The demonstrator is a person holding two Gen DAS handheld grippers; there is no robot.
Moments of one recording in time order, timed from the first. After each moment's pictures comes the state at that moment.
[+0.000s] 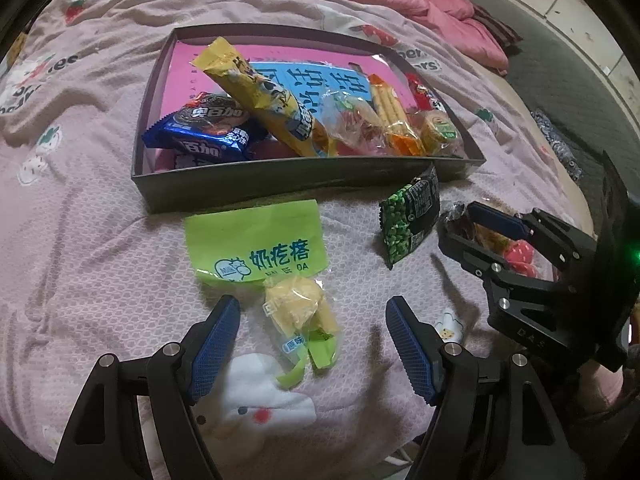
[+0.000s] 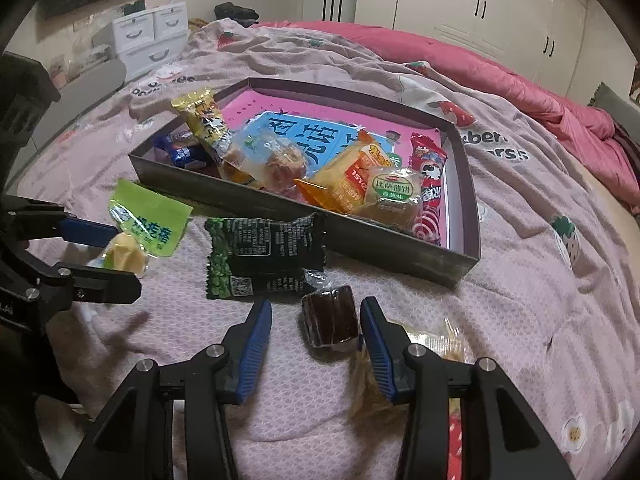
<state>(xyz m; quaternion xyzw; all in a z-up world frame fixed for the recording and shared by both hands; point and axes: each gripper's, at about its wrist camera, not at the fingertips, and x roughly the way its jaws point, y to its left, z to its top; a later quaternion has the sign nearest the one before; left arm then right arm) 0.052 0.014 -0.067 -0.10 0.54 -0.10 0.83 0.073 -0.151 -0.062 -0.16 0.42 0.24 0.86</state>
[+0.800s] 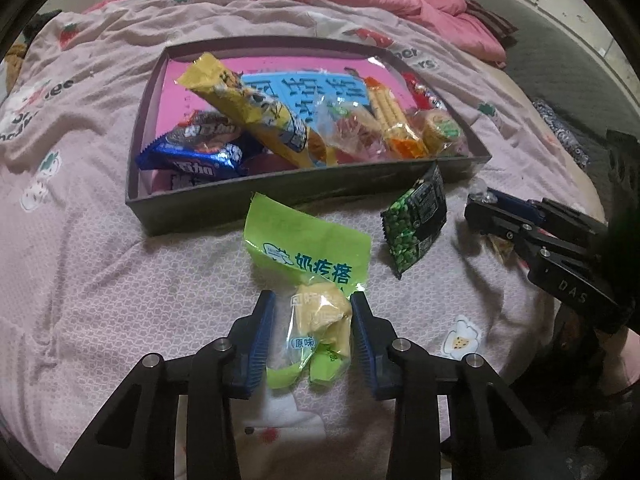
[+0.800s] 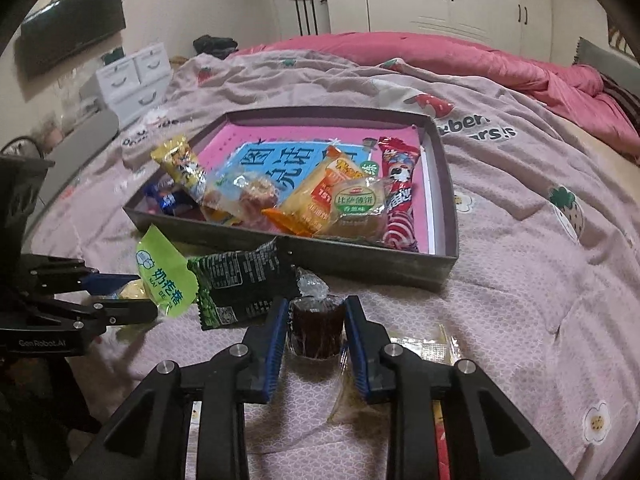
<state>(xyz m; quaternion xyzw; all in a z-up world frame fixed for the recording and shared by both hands) 0.055 0.010 -0.064 -0.06 0.52 -0.10 0.85 0.087 -0.185 -0.051 -0.05 0.41 0.25 0.87</state>
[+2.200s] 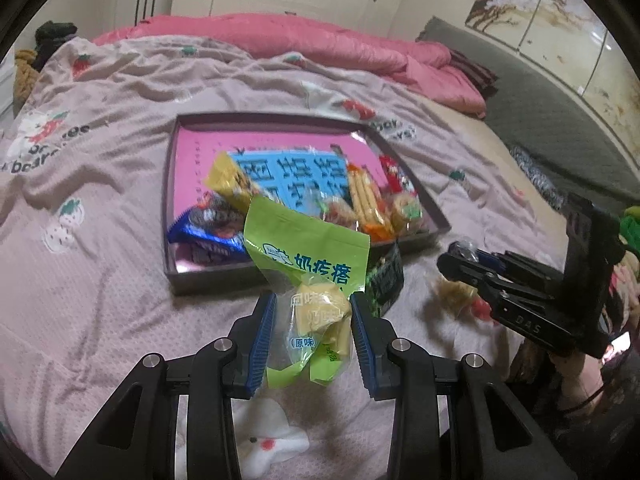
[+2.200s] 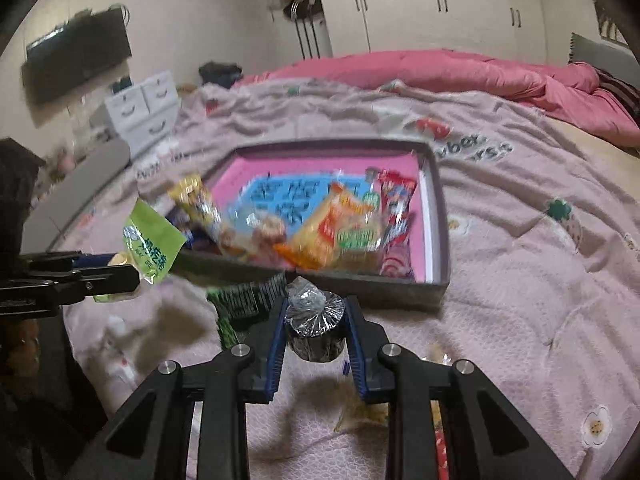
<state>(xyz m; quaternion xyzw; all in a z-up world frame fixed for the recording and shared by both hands) 0.046 0.029 -0.010 -0.10 0.43 -0.11 0.89 0.085 -0.194 -0.025 -0.01 0.37 0.27 0.89</state>
